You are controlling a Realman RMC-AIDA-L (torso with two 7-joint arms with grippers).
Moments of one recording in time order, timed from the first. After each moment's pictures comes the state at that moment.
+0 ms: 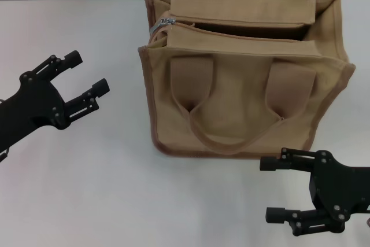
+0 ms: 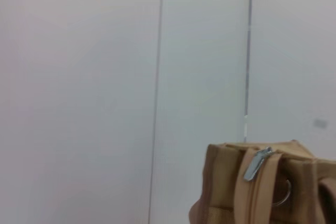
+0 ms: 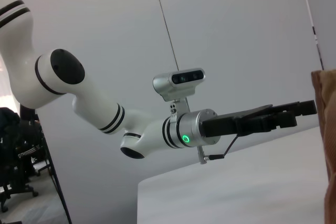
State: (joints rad) left arm -0.39 -2.07 0.29 0.37 1.90 1.71 -0.82; right arm 0.41 2.07 -0.58 -0.49 -2.12 -1.97 1.03
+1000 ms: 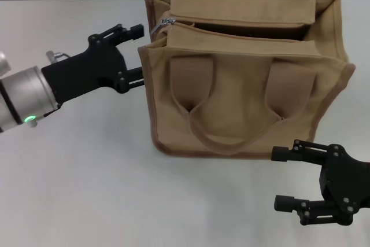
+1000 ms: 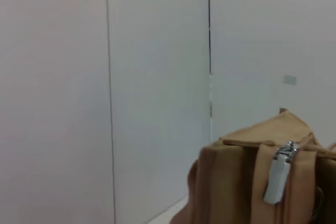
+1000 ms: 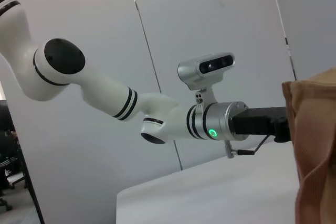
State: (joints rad) left arm -0.62 -2.07 0.42 0.33 1.91 1.49 -0.83; right arm 0.38 2.07 -0.52 -0.49 -2.12 -1.97 1.02
